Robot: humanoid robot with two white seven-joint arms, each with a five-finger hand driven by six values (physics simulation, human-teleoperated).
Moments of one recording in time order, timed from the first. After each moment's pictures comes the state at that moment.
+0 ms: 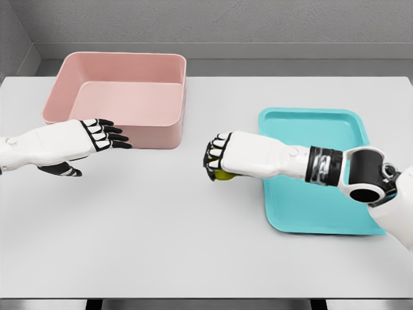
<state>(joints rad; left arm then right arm) -0.47 1.08 -0.61 -1.70 -0.39 -0.61 -0.28 -0.49 -0.58 0.60 -1.74 0.61 -0.61 0.41</state>
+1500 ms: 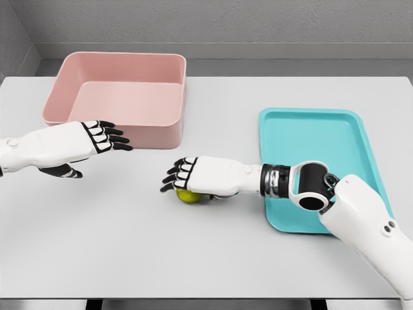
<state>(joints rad) -0.46 1.07 -0.61 -1.70 -0.39 -0.61 -0.28 -0.51 -0.41 0.73 -1.55 0.69 -0.61 0.42</state>
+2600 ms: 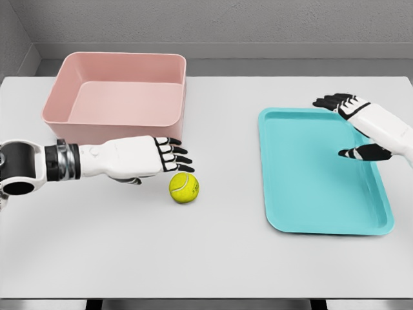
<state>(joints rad) -0.65 0.81 -0.84 -1.69 -0.58 -0.61 -0.32 -0.12 -0.68 -0.03 -1.59 0.31 -0.61 0.42</state>
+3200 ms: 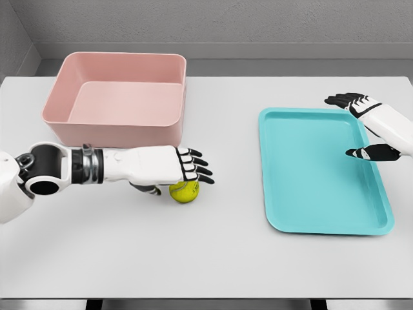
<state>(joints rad) -0.70 0.73 -0.94 -1.63 -0.50 -0.61 -0.33 -0.11 -0.66 -0.07 -1.57 0.31 -0.61 0.42</state>
